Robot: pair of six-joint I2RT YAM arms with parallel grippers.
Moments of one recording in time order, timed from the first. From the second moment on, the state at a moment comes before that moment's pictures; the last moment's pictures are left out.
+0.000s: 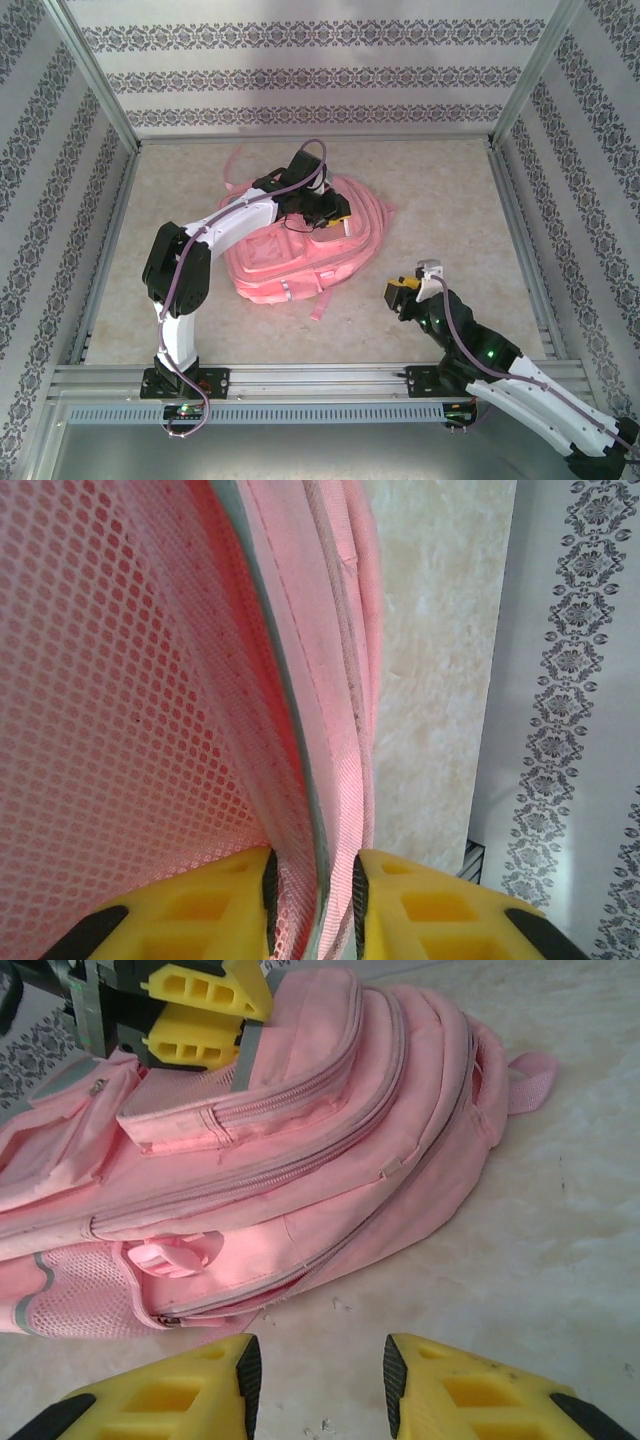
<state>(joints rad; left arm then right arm) -0.58 1.94 1.59 -0.50 0.48 -0.91 0.85 0.24 0.26 -0.43 0.31 0.53</state>
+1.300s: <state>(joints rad) -0.53 1.99 1.75 -0.65 0.42 -0.79 0.85 0.26 0.25 -0.41 0.33 0.60</state>
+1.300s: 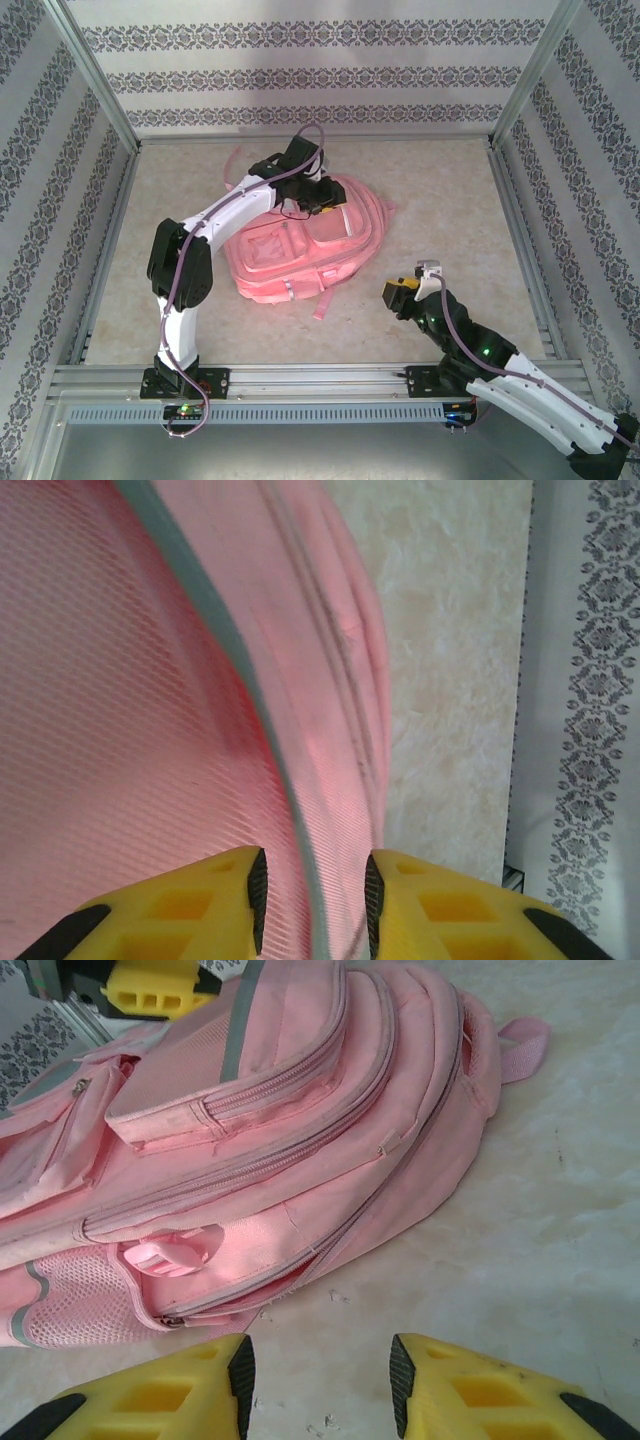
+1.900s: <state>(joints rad) -0.52 2.05 1.76 -0.58 0.48 -0.86 0.84 0.32 0.25 -0.38 0.33 0.60</state>
